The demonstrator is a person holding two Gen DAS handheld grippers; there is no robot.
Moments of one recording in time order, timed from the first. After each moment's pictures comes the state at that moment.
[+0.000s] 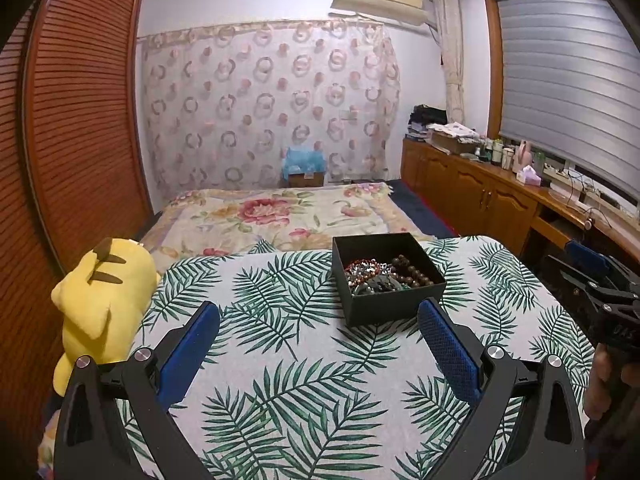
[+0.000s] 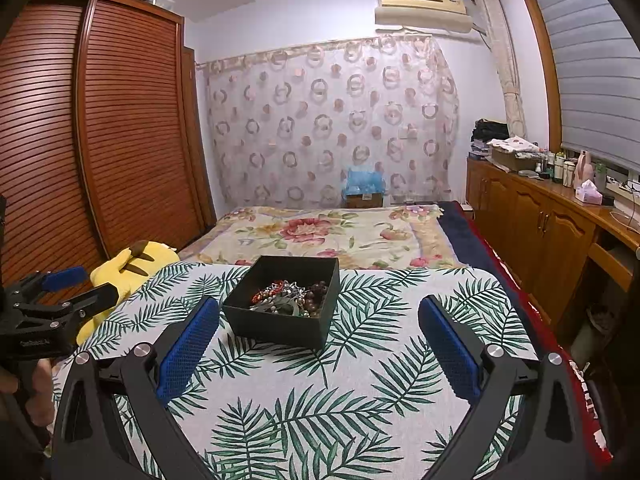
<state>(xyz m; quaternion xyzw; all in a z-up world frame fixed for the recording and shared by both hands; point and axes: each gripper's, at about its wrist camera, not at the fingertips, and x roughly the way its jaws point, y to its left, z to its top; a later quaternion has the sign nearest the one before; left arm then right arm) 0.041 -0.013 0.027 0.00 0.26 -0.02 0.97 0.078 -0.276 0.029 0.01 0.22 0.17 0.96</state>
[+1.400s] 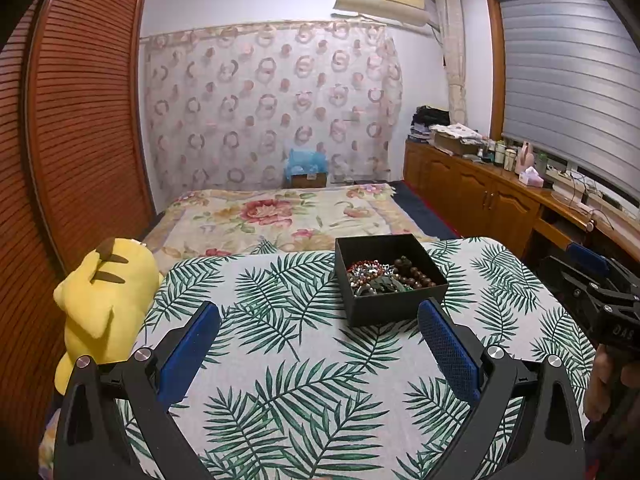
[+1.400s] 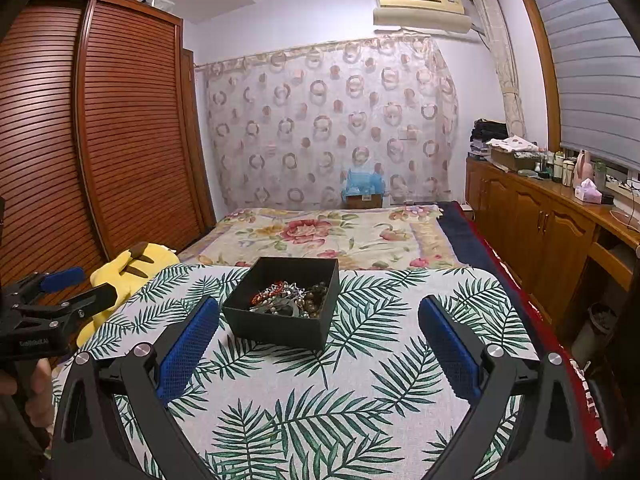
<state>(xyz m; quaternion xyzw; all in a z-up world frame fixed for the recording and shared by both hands) 0.039 -0.011 0.031 0.00 0.26 -0.01 0.97 0.076 -0.275 0.027 0.01 0.22 0.17 0.96</state>
